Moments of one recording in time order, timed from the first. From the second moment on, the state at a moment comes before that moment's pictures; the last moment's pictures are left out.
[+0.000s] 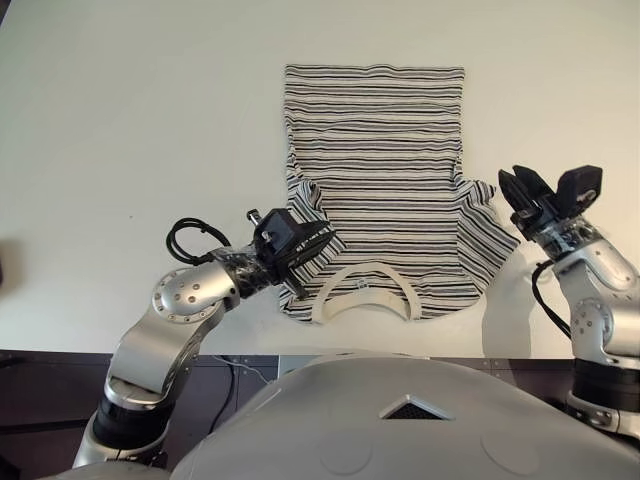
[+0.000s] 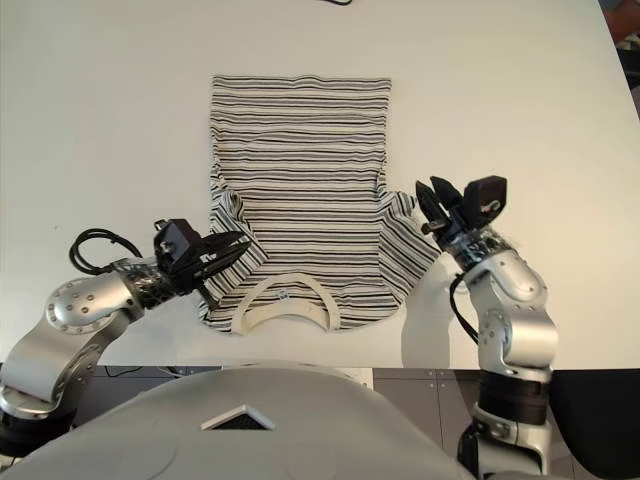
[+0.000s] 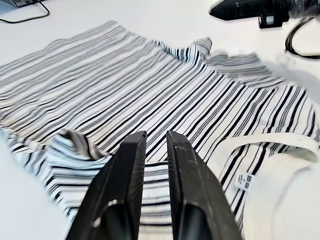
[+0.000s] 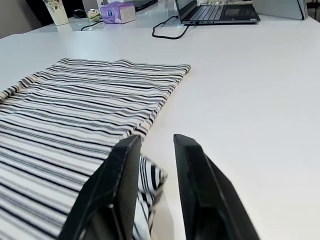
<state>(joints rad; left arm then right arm) 0.42 0.61 -0.10 -0.82 -0.34 0.62 -0.56 0.35 -0.43 -0.23 -0.35 0.45 0.40 0.50</state>
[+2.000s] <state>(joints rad) 0.71 0.75 -0.19 -0.52 0.21 -0.15 -0.59 0.52 -0.48 0.01 -0.65 0.58 0.64 0.50</state>
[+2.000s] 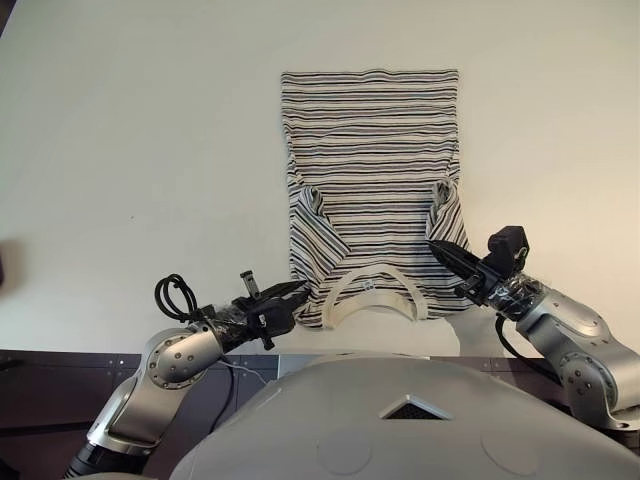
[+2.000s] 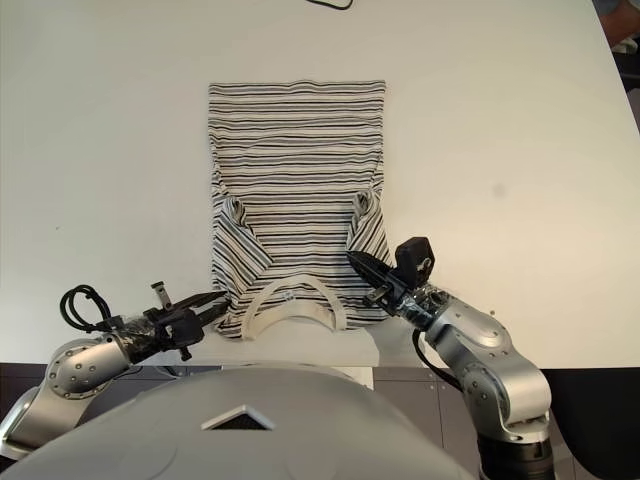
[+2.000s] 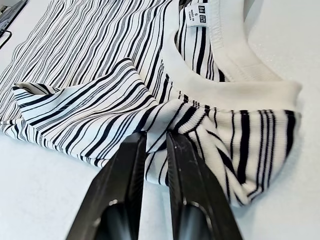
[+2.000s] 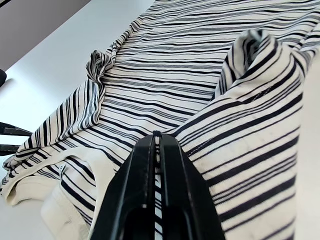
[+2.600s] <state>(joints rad) 0.71 0.79 -0.09 -0.54 0.18 -0.17 -0.65 0.44 -0.62 -0.24 -0.59 0.77 0.65 0.64</state>
